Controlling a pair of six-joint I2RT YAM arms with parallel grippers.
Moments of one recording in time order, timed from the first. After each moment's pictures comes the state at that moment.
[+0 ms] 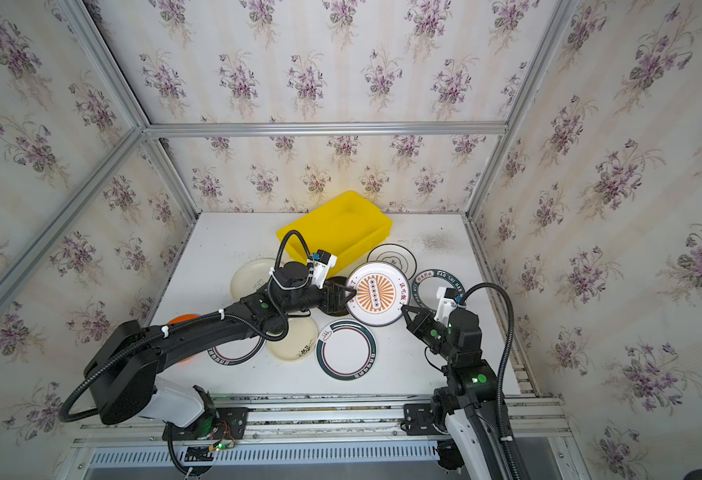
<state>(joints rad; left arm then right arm) -0.80 1.51 0.94 0.16 0.27 -0.52 0.10 0.39 0.39 -0.41 -0.44 0.93</state>
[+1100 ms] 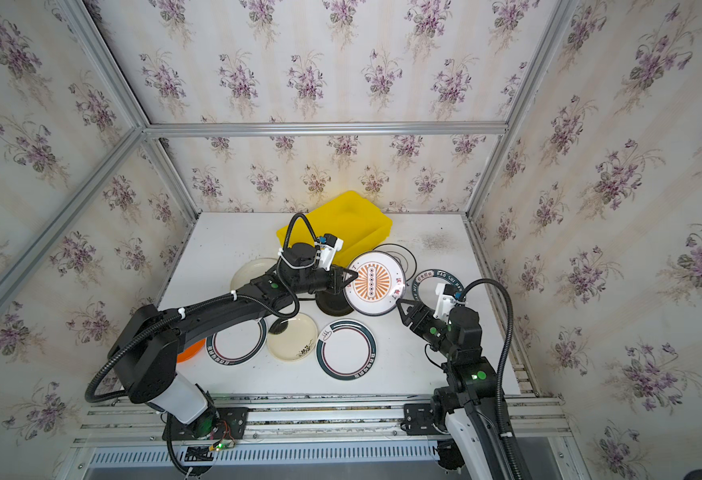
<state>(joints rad) -0.71 1.62 1.13 0.09 0.32 -0.55 0.10 0.42 0.43 -0.41 -0.42 0.85</state>
